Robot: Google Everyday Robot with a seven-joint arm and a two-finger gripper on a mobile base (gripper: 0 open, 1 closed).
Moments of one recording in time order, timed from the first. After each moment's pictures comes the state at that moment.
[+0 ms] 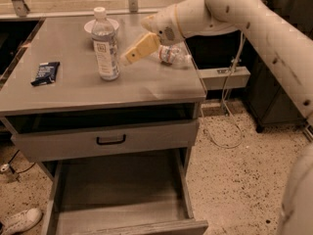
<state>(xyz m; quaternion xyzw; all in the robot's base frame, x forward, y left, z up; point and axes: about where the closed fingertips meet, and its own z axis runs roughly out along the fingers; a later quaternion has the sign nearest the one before) 0.675 0.050 0.951 -0.54 0.65 0.30 0.44</state>
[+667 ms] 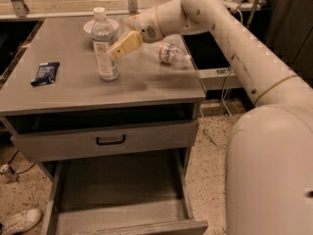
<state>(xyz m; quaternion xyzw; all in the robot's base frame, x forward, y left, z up) 0.730 0.099 0.931 -0.55 0.62 0.34 0.45</state>
